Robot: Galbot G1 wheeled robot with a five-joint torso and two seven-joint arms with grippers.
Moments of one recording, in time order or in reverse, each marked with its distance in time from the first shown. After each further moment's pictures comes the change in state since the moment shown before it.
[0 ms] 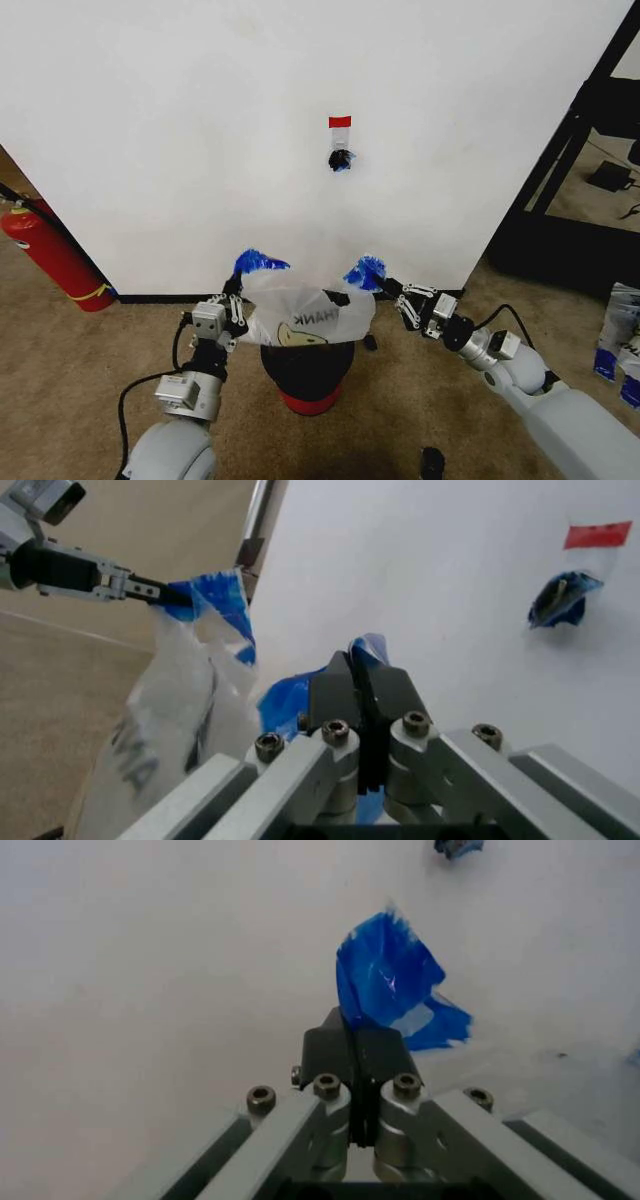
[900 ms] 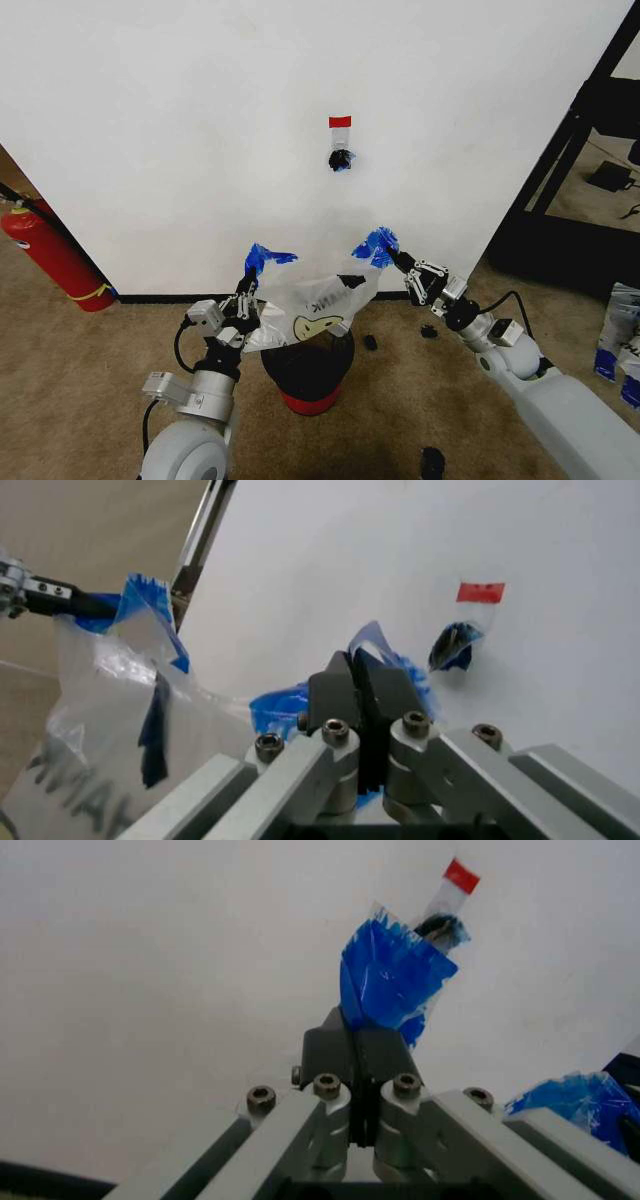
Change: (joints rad) left arm -0.041 -0.087 0.005 0.007 -0.432 -0.132 0.118; right arm 0.039 0.055 0.016 -0.047 -0.046 0.111 0.132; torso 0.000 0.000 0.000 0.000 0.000
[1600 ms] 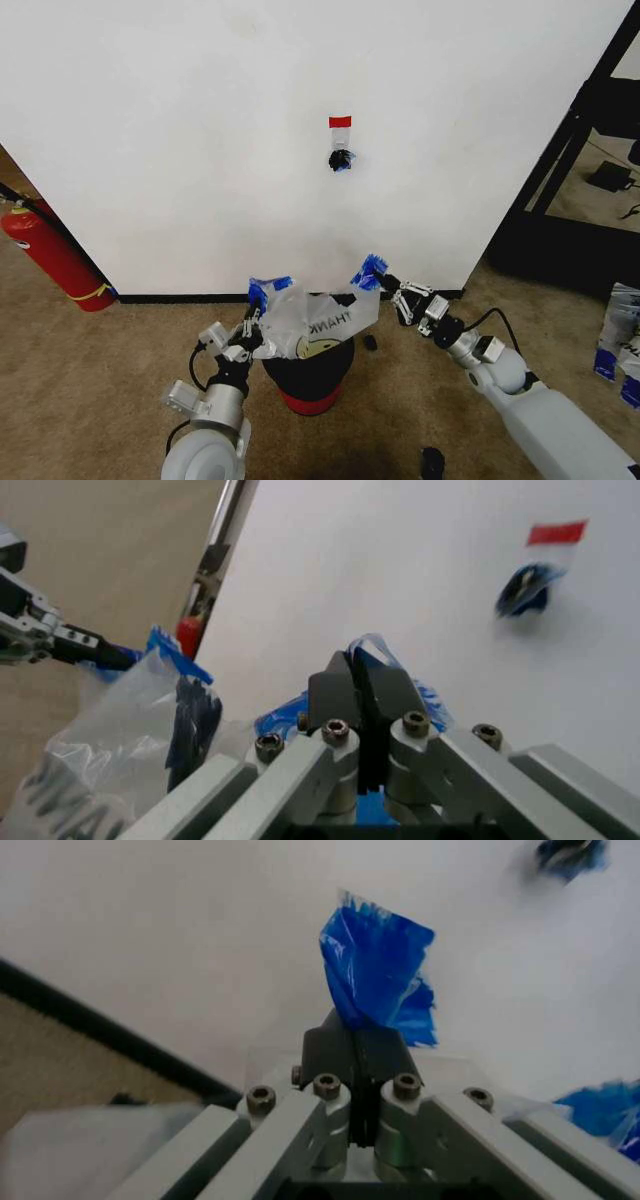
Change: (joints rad) left arm 0.046 -0.036 0.024 0.133 -0.191 0.018 -0.007; right arm -0.038 0.064 -0.034 -0.075 -0.096 0.023 -0.050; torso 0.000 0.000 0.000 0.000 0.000
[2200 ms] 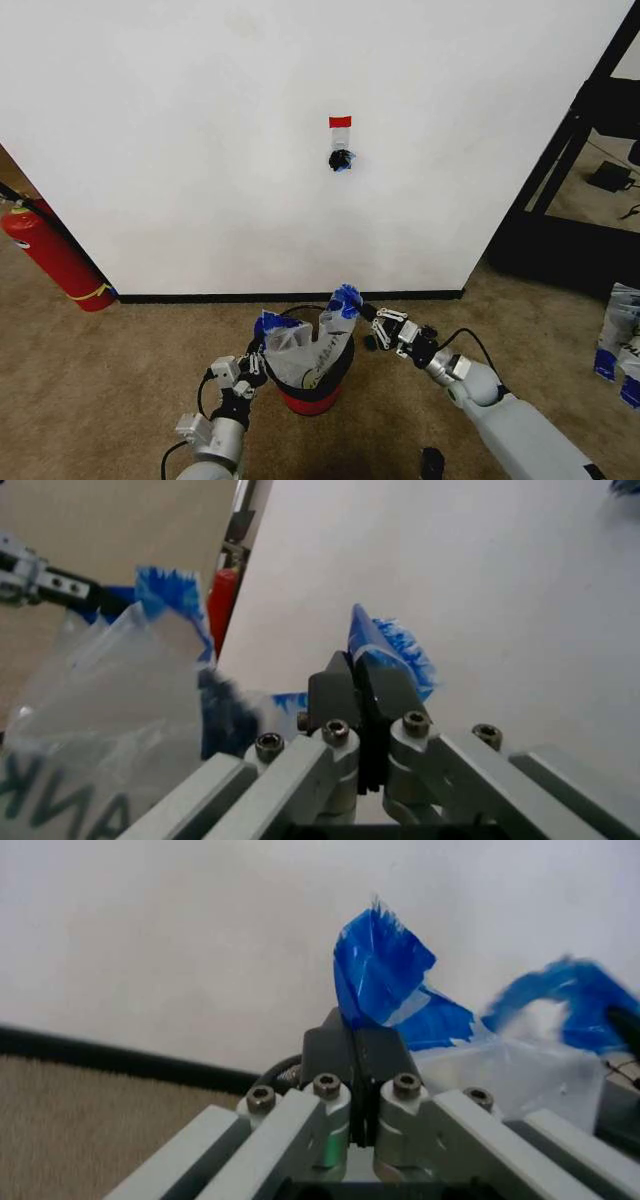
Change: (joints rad) left arm 0.046 0.043 0.019 0.162 0.362 -0.179 0.111; right arm 0.055 0.104 -0.084 -0.194 -0.082 0.040 -0.038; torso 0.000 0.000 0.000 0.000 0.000
